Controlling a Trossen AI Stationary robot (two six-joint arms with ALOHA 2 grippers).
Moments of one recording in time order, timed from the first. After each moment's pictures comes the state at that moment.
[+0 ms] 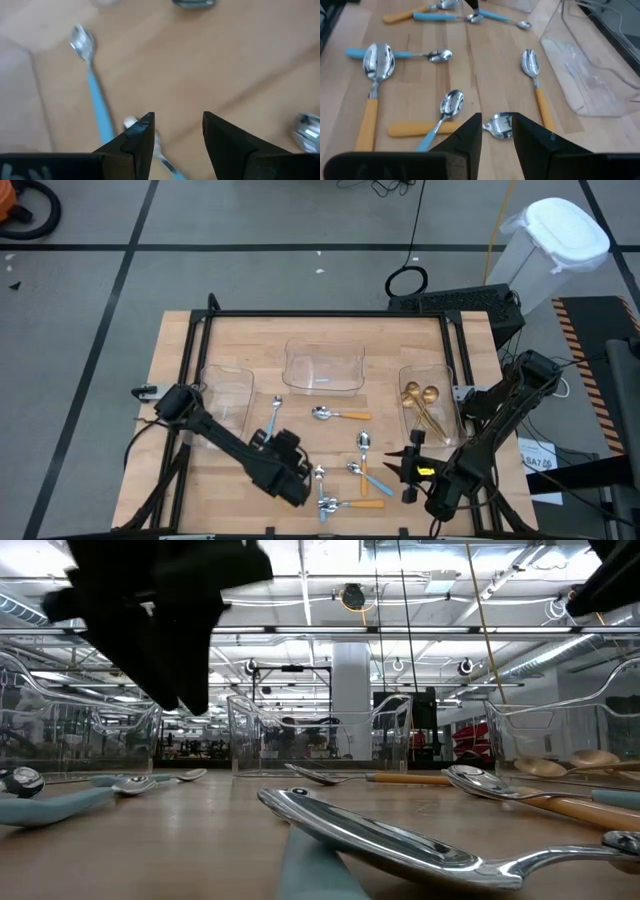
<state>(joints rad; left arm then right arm) -0.58 2.08 1.59 -1.21 -0.54 -1.61 0.93 1.50 0.89 -0.56 0.91 0.77</state>
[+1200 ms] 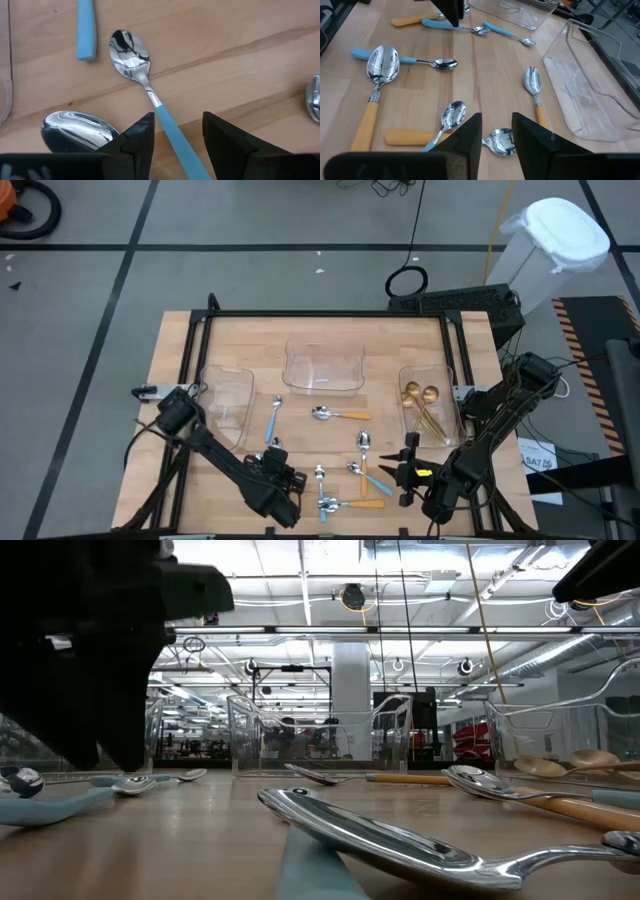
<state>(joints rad) -0.68 2.16 1.59 -1.18 -0.44 -1.99 0.92 1.52 0.89 -0.44 0.95 0.59</state>
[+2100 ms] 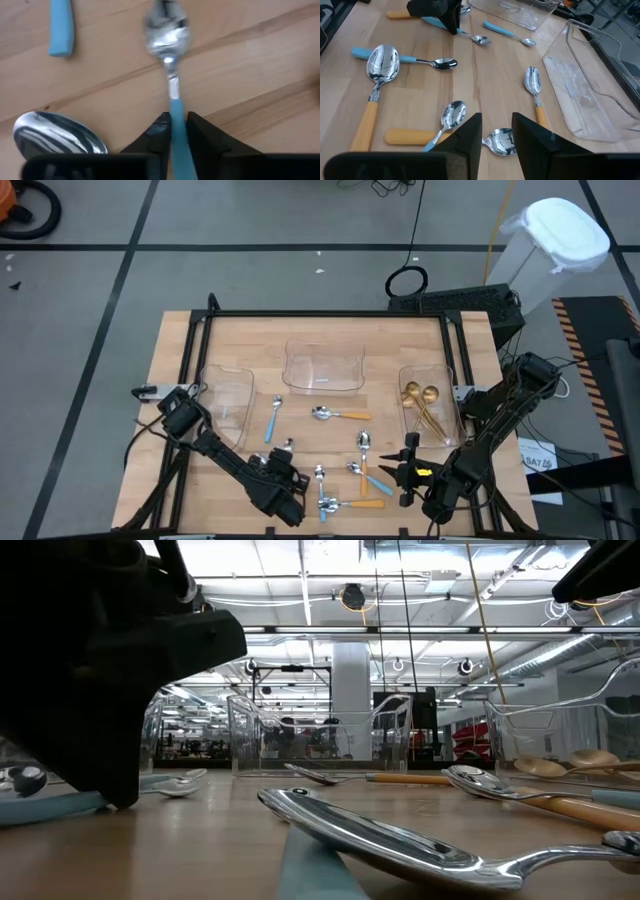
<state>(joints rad) -0.66 2.22 1.60 -1.11 -0.41 -1.91 0.92 1.52 0.89 -0.44 0.94 0.59</state>
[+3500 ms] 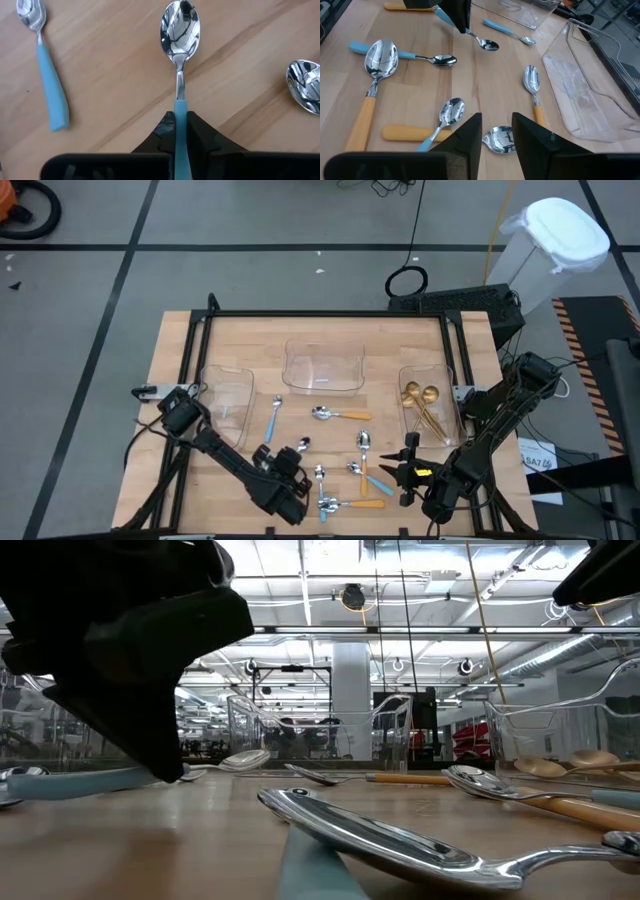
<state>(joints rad) -0.65 2.19 1.59 -1.10 -0.56 -1.59 0.92 1.52 0.89 -0.46 0.94 0.58</state>
